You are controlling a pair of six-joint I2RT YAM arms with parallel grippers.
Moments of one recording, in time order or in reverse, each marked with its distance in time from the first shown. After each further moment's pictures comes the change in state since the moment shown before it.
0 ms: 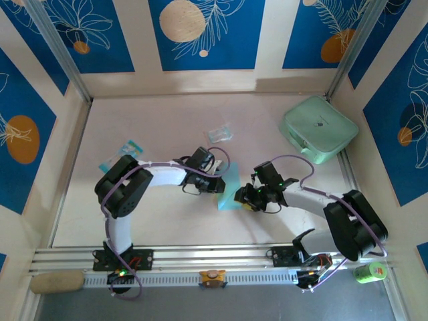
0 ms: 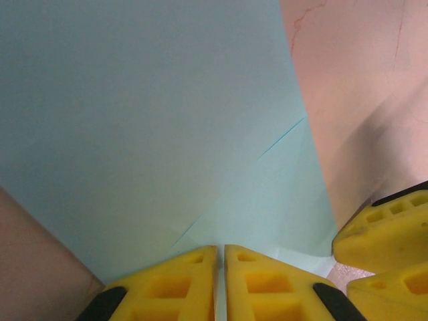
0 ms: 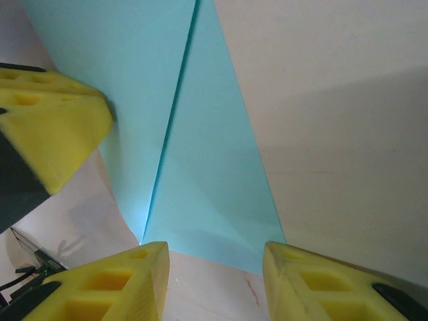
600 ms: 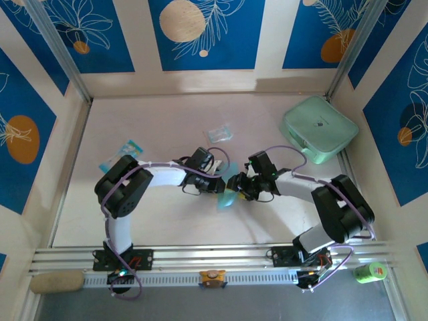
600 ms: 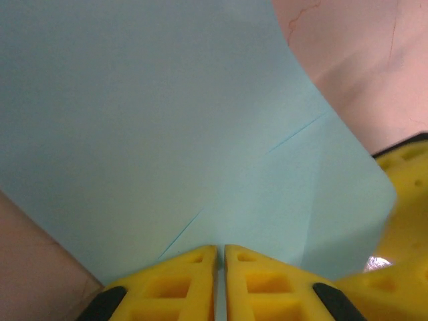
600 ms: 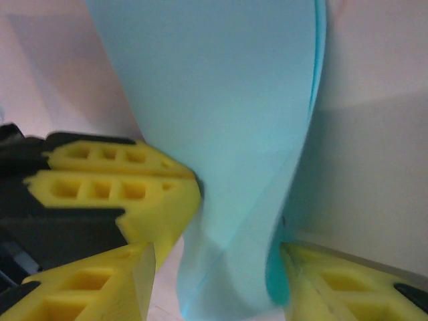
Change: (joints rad) left arm 0.000 -0.002 -0.009 0.019 0.010 -0.007; right arm -0.031 0.158 0.141 0.087 -0.032 -0.005
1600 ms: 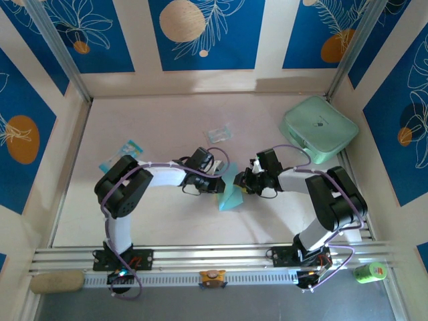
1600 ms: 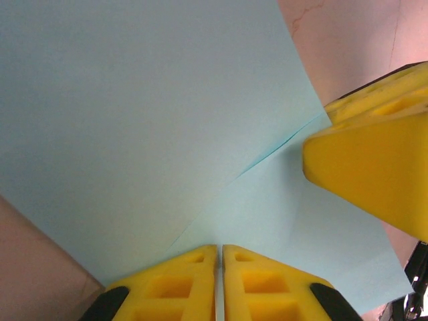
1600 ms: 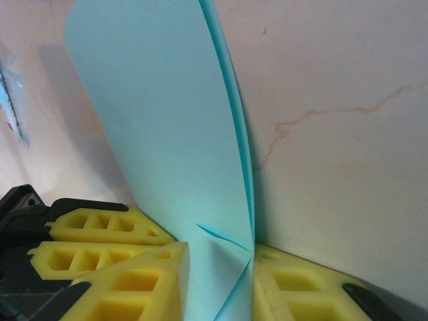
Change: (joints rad) left arm 0.000 -0.002 -0.002 -0.001 0.000 -0.015; right arm -0.119 0.090 -0.029 0.148 -0.078 -0.056
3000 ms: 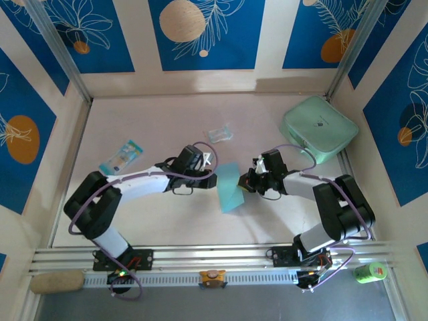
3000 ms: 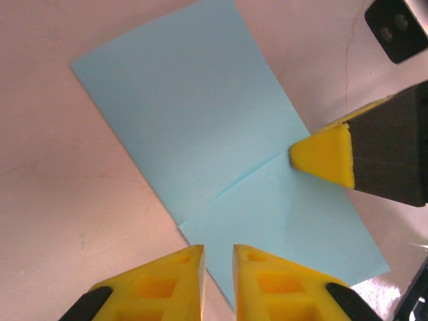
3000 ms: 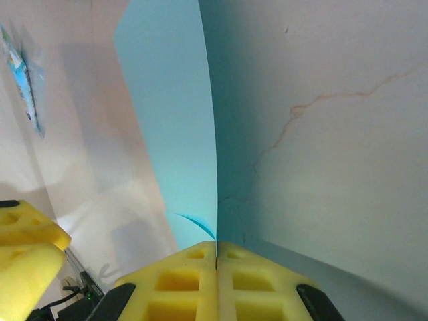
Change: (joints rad) left arm 0.000 -0.304 -0.127 -0.023 -0.223 0.005; right arm -0.022 -0.102 -0.044 -0.014 -0.014 -0.050
